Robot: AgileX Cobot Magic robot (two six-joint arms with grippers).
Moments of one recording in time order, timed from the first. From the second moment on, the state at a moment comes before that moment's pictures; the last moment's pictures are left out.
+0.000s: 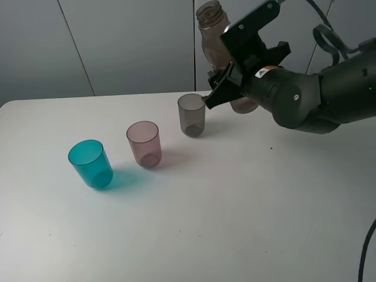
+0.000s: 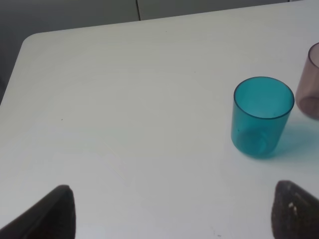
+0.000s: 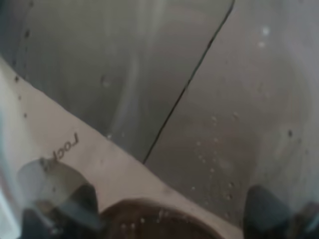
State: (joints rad) left arm -0.02 0.00 -0.51 0.01 1.08 0.05; right arm 0.67 1.73 -0.76 0.61 -0.67 -0.83
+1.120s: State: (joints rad) left arm -0.02 0.00 -0.51 0.01 1.08 0.05; right arm 0.77 1.85 -0.87 0.90 -0.74 -1.36
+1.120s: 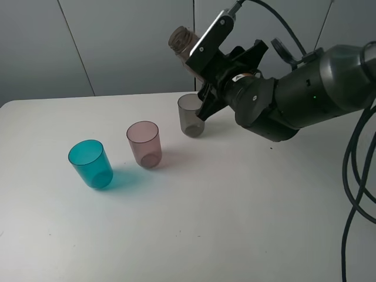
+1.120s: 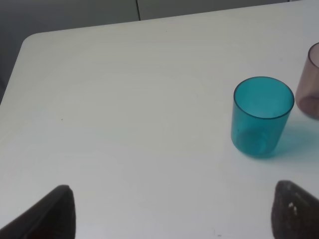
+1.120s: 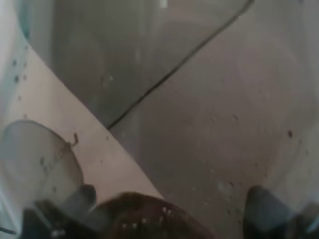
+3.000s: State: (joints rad) left arm -0.02 0.00 -0.51 0.01 1.08 0.06; right arm 0.87 1.97 -0.93 1.08 -0.80 -2.05
